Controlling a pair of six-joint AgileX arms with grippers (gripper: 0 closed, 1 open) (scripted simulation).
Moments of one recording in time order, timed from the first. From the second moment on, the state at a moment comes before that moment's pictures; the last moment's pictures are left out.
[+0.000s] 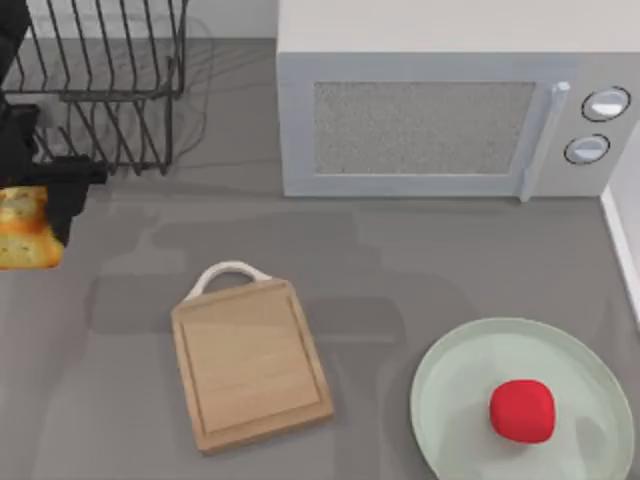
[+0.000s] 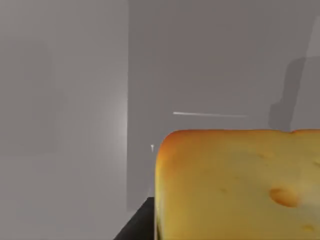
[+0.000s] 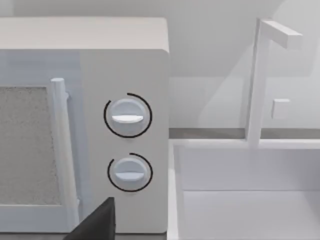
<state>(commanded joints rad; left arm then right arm) -0.05 1.95 1.51 -1.19 0.00 -0.07 0.00 0.00 0.00 0.00 0.00 0.00</state>
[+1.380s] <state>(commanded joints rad) -0.60 1.90 1.40 -1.07 0.00 -2.15 0.00 0.00 0.00 0.00 0.00 0.00</state>
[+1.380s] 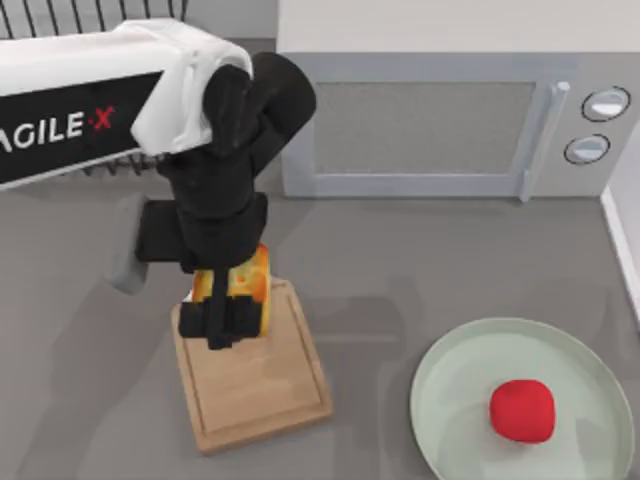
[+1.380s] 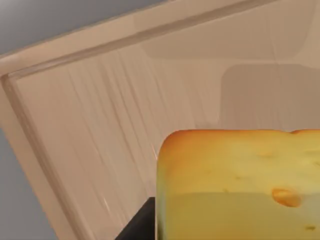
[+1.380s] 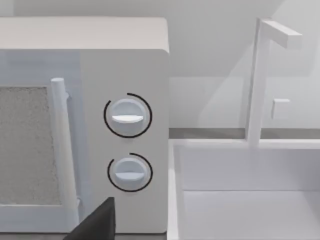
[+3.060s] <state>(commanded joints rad) -0.60 1.96 1.29 -0.91 0.00 -2.14 0.00 0.00 0.00 0.00 0.00 0.00</state>
